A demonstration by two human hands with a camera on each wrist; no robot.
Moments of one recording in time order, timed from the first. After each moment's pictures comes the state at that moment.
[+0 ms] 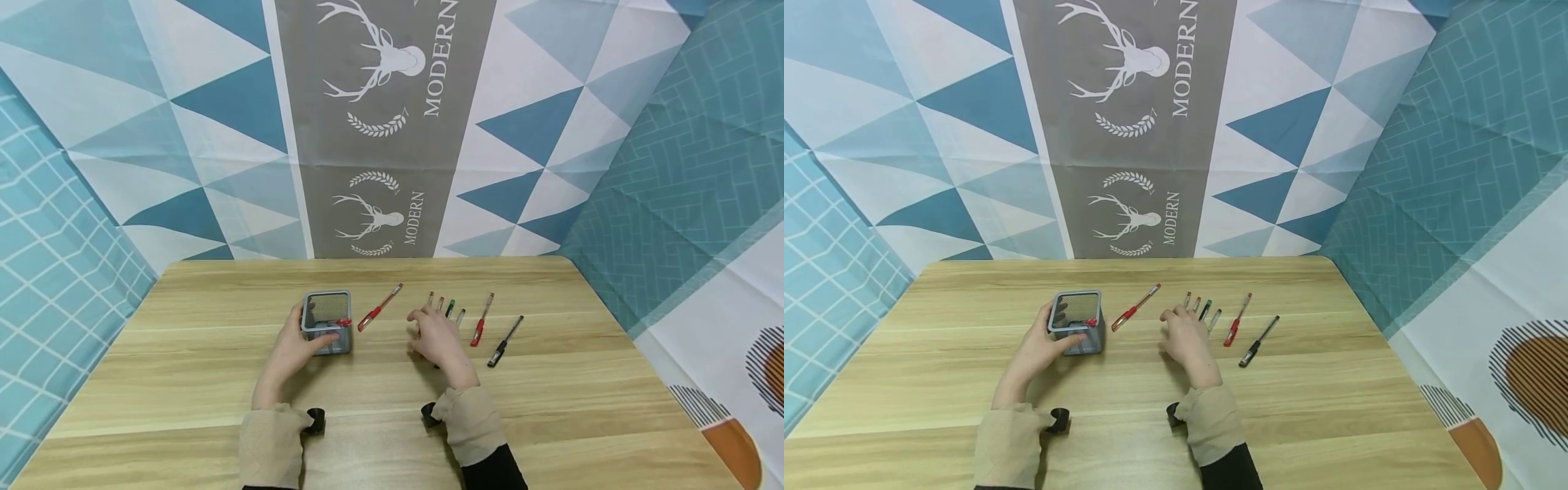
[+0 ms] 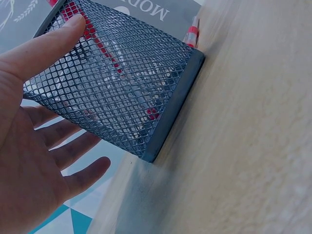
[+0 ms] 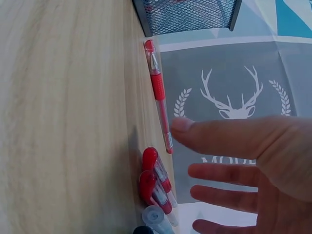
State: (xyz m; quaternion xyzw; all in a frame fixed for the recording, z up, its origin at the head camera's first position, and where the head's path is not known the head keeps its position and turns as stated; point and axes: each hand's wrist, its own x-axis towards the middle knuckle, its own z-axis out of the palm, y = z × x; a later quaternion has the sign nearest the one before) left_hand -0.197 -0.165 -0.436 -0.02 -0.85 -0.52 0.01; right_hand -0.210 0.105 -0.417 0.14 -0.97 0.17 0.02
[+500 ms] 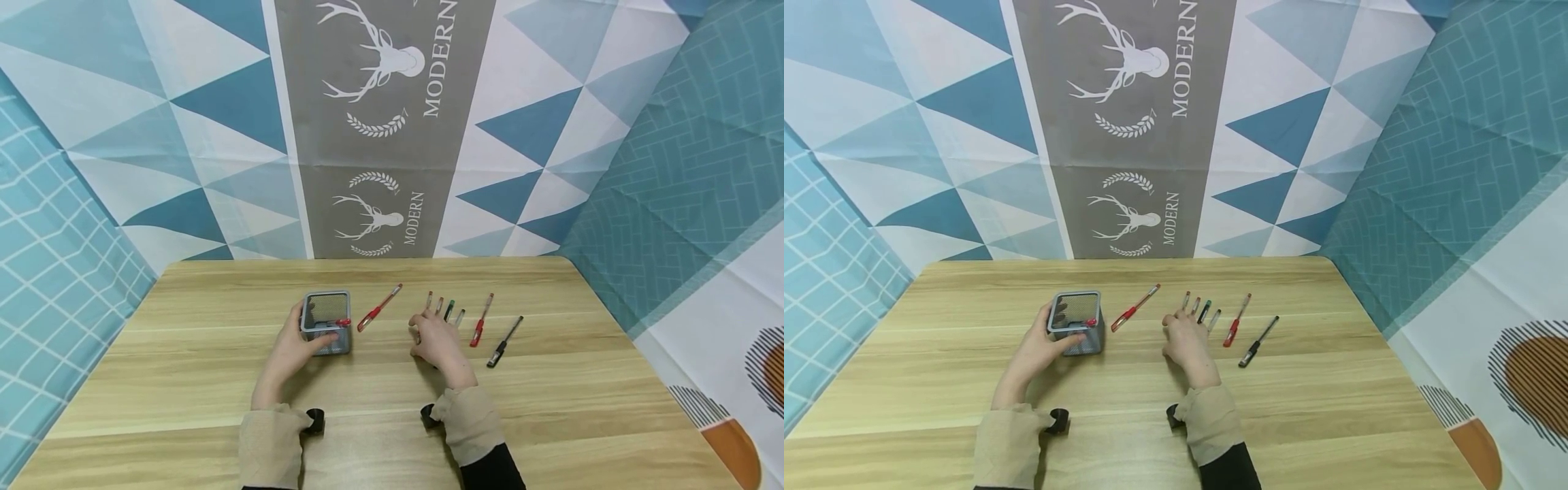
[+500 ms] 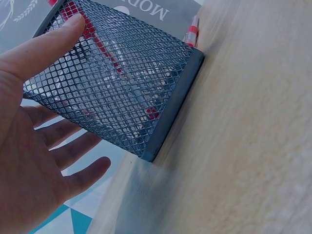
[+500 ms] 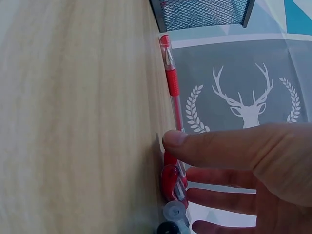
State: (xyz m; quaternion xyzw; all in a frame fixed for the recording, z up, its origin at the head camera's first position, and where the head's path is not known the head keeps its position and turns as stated) left_hand -0.196 -0.165 -0.437 -0.03 -0.85 -0.53 0.01; right_hand -0.213 0.107 -0.426 0.13 -0.98 0.14 0.00
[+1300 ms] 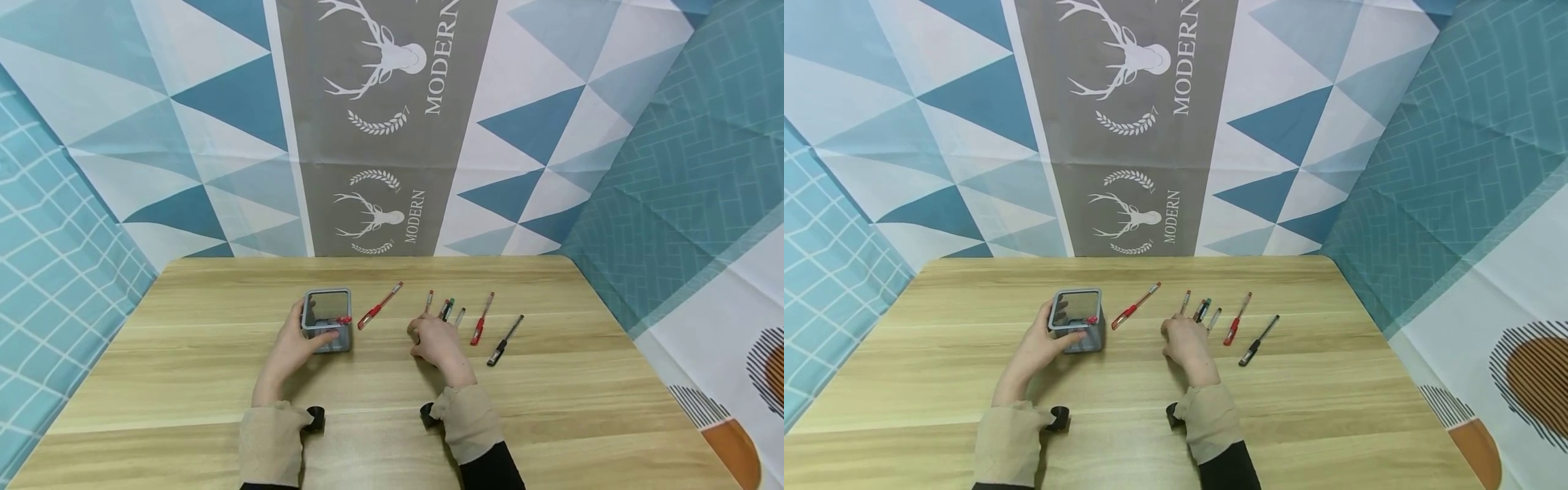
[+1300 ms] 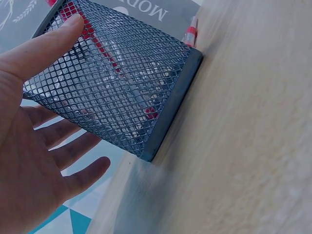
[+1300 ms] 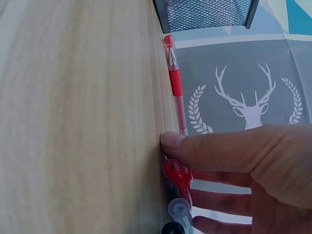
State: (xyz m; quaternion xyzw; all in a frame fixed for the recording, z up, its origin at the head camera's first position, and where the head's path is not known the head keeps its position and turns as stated) left_hand -0.197 -0.165 -0.438 -0.03 -0.85 -0.52 0.00; right_hand -0.214 0.106 -0.428 0.15 -0.98 0.13 -0.02
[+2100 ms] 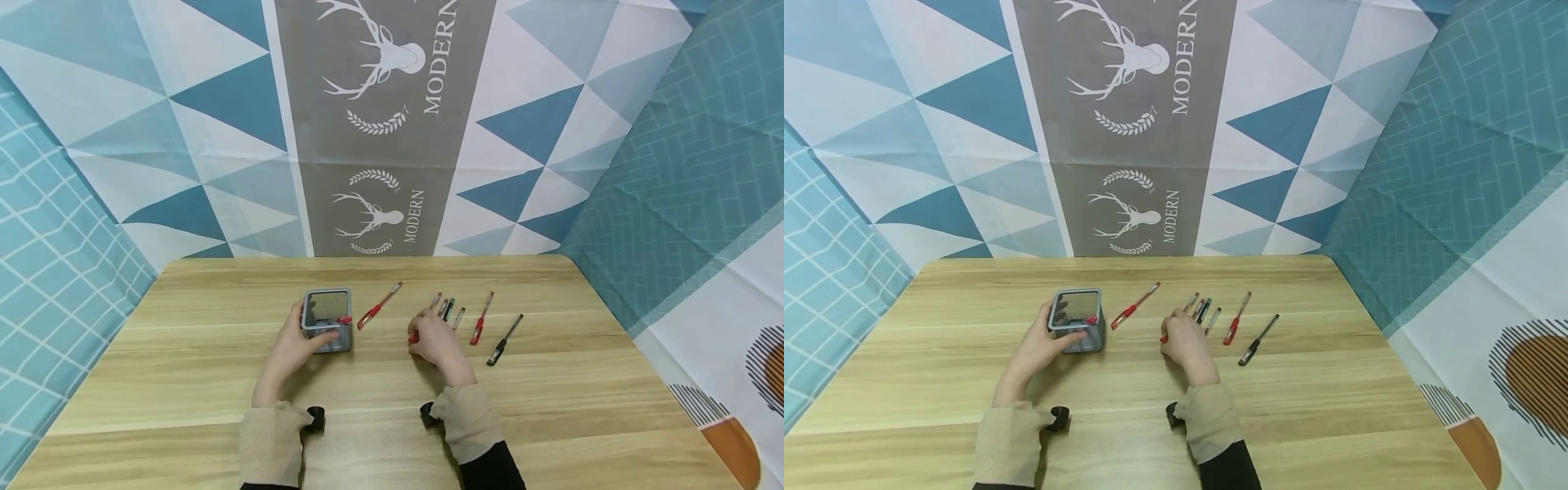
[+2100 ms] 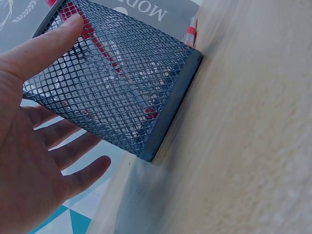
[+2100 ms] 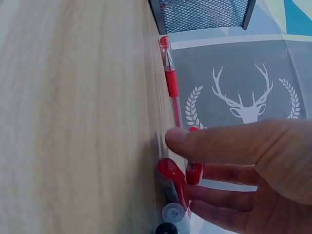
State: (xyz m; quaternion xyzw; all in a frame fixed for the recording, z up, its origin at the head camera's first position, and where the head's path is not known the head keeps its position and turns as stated) left_hand -0.197 -0.164 -0.437 -0.03 -0.85 -0.53 0.01; right_hand -0.216 0.105 -0.428 0.15 -0.97 0.18 -0.03
